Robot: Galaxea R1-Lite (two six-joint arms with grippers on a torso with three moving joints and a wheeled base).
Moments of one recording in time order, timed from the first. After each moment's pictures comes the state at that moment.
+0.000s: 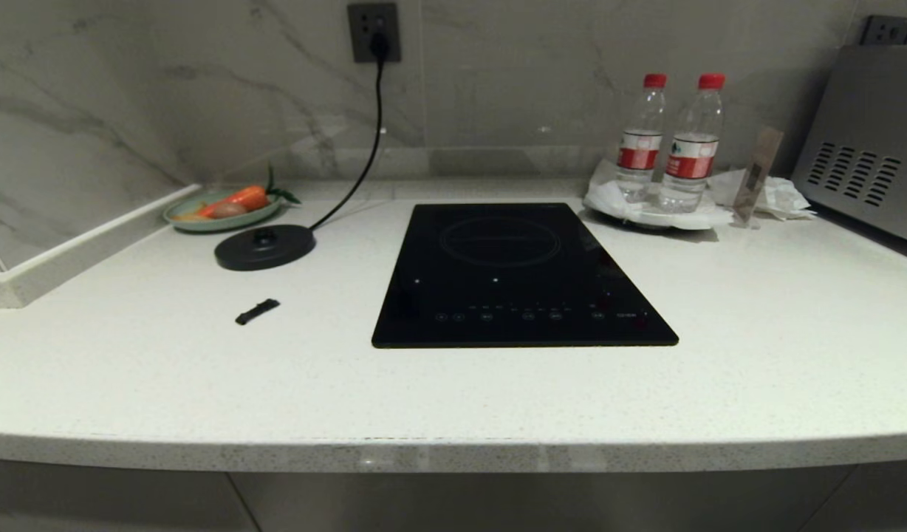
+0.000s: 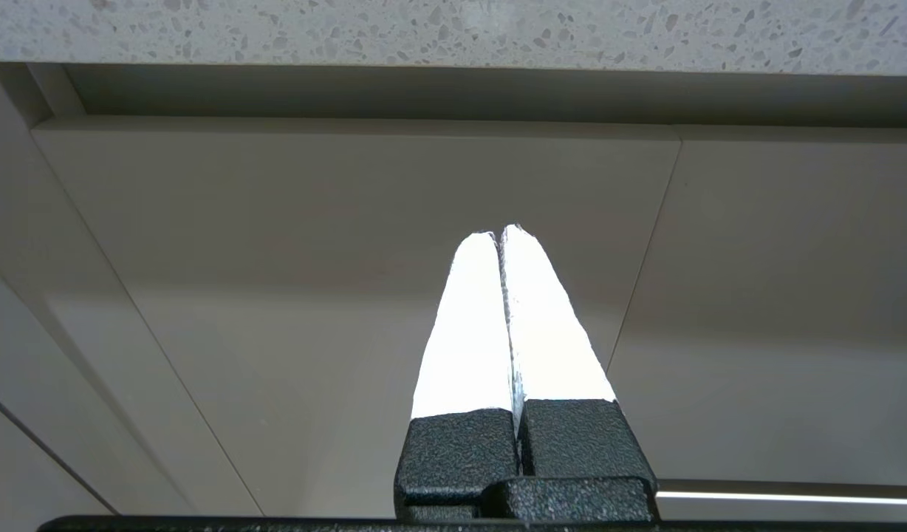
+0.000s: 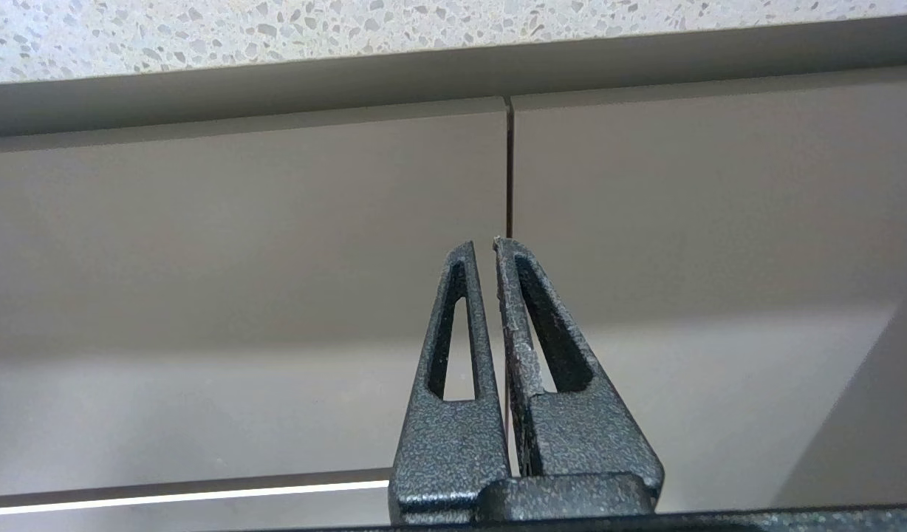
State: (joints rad) left arm 0.00 0.00 0.00 -0.01 0.00 -0.01; right arm 0.00 0.00 -0.02 0.04 -0.01 0.03
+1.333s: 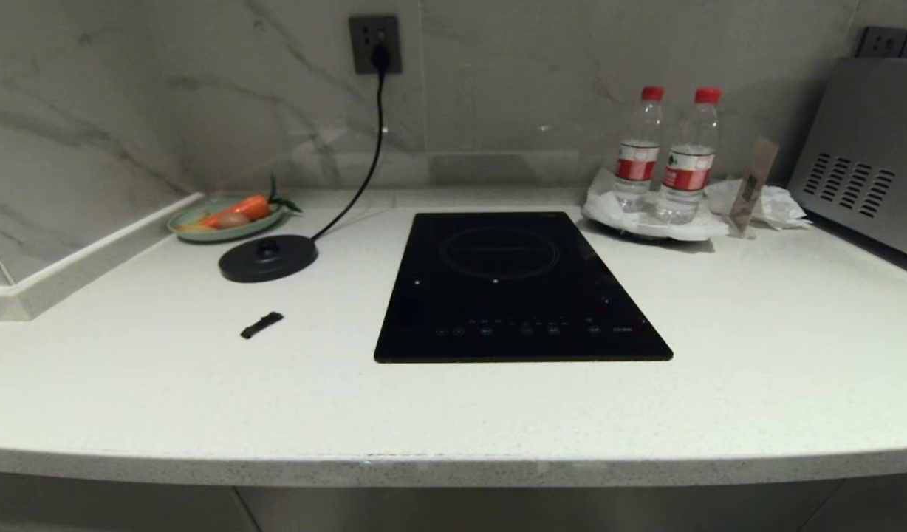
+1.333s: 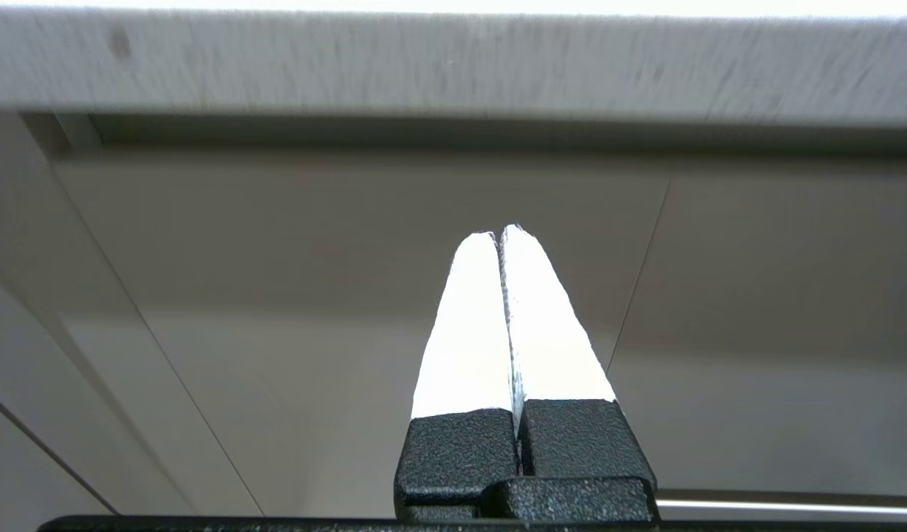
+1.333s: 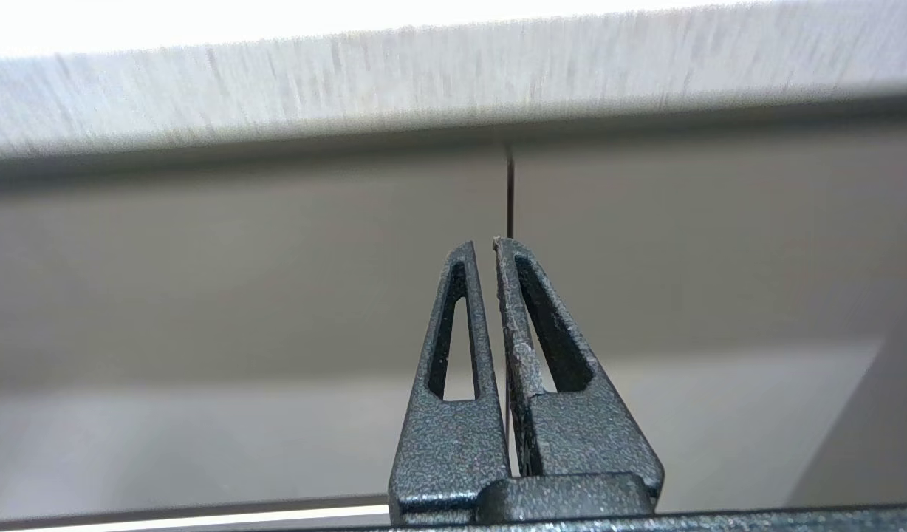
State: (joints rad) left arm 0.00 0.00 0.00 -0.01 0.00 -0.01; right arm 0.00 0.00 -0.01 0.00 -0.01 0.02
